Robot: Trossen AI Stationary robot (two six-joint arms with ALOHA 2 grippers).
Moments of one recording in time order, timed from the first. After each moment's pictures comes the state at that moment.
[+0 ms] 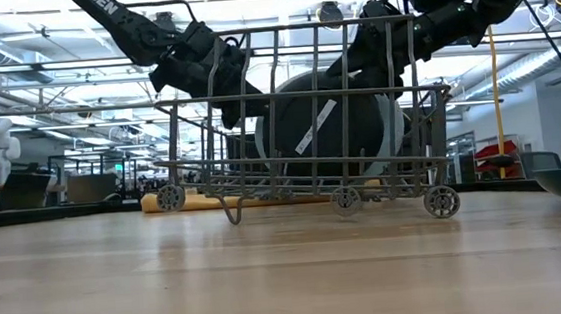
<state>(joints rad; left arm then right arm) 0.67 1.65 1.05 0.02 0.76 0.06 -0.34 1.24 0.63 0.33 -0.11 0.23</state>
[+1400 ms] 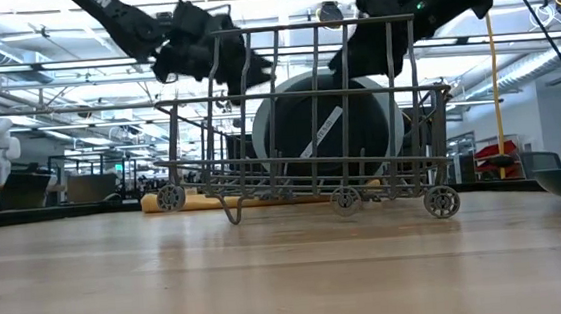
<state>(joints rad) 0.67 1.60 1.05 0.23 0.84 -0.10 -0.19 1.22 0.72 0.12 0.08 0.09</state>
